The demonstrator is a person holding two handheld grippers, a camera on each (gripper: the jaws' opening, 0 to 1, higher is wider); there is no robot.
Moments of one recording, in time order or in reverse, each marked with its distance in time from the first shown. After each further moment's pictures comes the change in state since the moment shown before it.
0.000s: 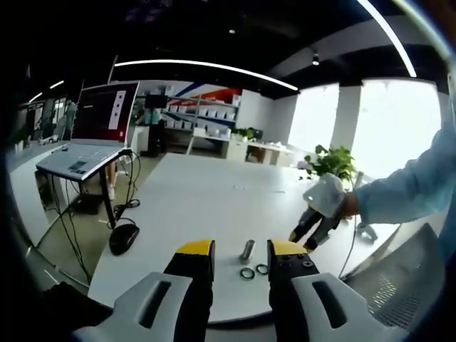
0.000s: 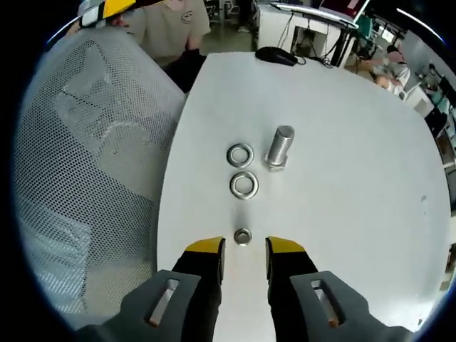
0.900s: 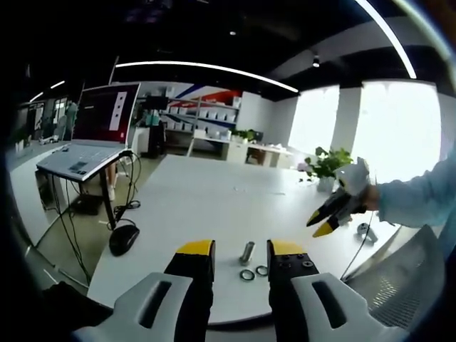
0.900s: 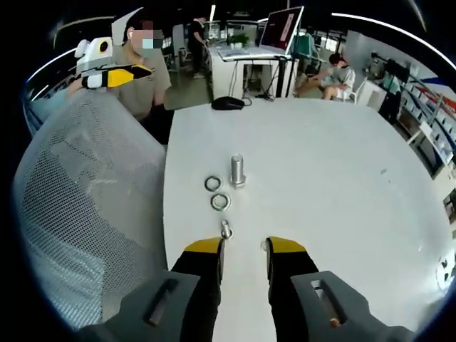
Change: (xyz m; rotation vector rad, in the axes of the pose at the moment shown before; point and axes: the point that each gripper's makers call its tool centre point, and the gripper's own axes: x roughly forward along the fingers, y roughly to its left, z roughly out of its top) left arm -0.001 -0.001 0.002 -0.004 -0.015 0.002; right arm -0.075 -0.013 -0.009 0.251 -0.282 -0.166
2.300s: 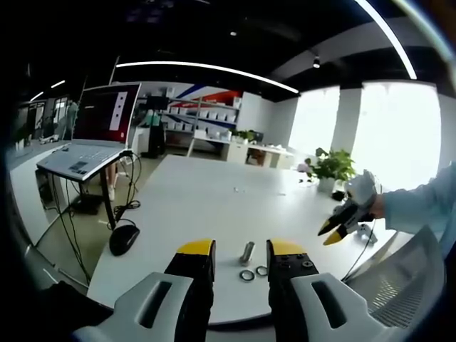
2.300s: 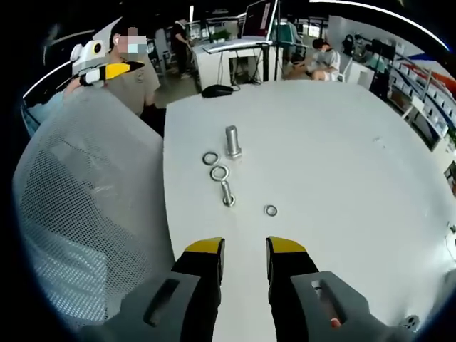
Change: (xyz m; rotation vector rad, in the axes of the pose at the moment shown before) left arm 0.000 0.001 0.001 -0.003 -0.001 0.000; right arm -0.002 0.005 -0.048 0.066 0.095 0.014
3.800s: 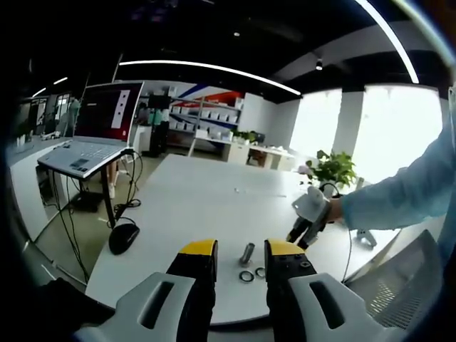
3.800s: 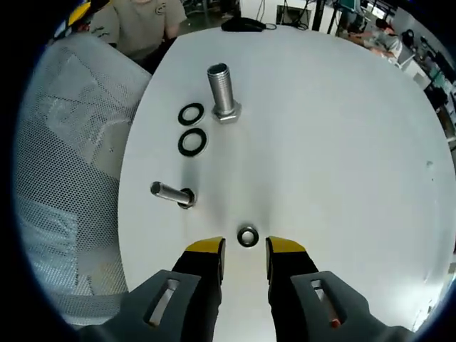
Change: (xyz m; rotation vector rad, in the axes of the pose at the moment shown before) left arm 0.000 0.001 0.001 -0.021 -0.007 0.004; right arm 0.096 -0.037 -0.002 -0.253 0.326 0.128
